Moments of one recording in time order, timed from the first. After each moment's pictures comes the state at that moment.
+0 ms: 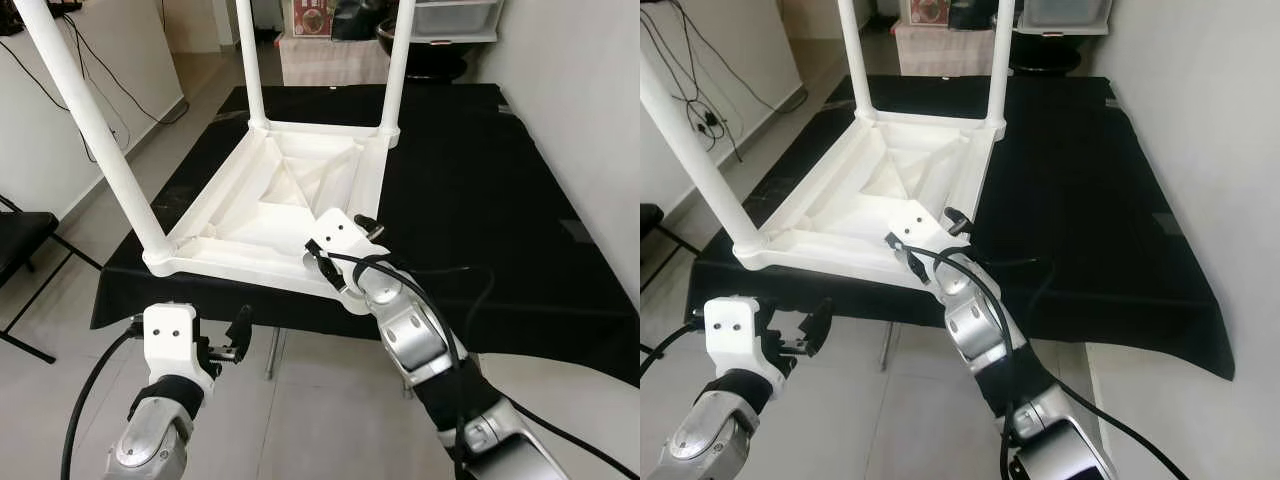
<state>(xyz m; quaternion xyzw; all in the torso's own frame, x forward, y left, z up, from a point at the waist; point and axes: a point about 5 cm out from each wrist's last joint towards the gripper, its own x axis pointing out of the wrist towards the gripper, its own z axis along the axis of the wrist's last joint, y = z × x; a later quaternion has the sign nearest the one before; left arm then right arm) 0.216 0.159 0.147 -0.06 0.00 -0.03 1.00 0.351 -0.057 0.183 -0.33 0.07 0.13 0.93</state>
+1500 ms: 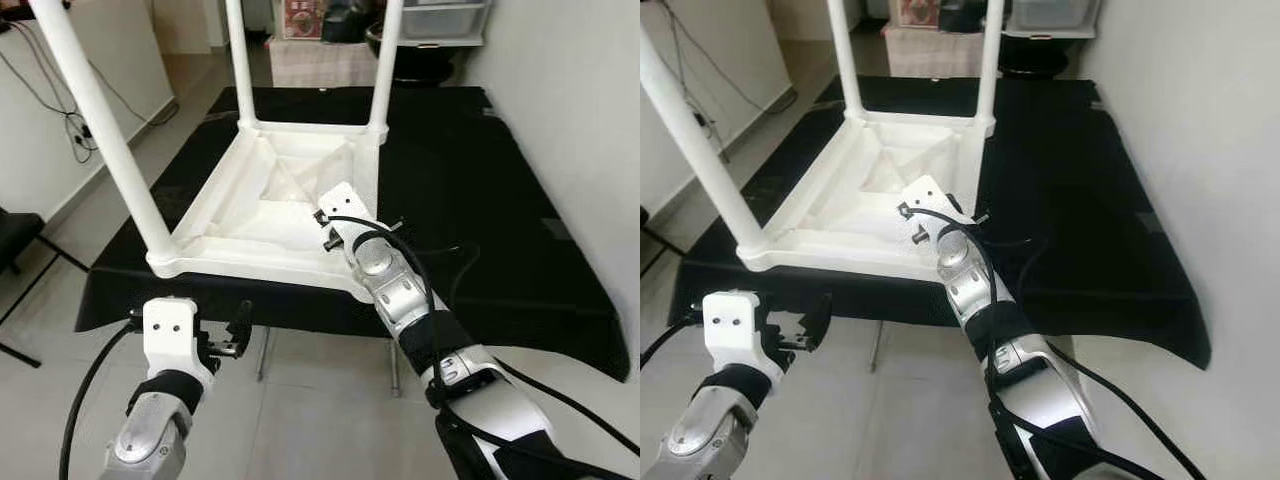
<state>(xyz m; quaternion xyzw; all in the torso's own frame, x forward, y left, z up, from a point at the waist) 0.219 0.158 0.152 -0.05 -0.01 -0.03 1.00 0.391 -0.077 0.188 -0.27 0.03 0.07 0.96</state>
